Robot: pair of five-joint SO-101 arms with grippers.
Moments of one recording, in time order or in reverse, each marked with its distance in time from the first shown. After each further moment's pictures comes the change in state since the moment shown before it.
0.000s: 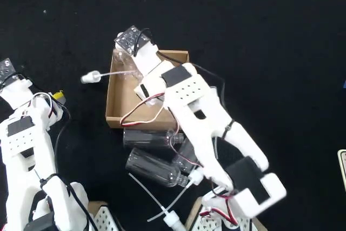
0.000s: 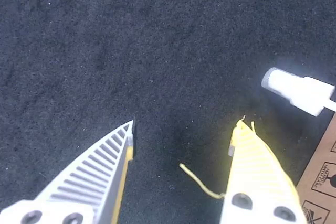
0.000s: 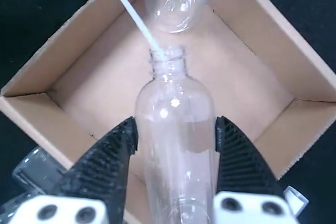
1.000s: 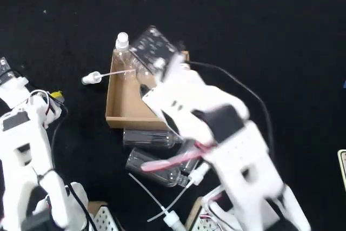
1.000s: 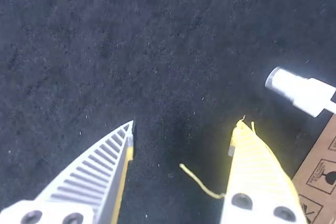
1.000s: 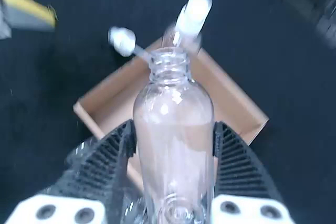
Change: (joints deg) left arm -0.4 2.3 -4.7 6.2 2.1; right arm -3.0 -38.2 4.4 9.6 -0.1
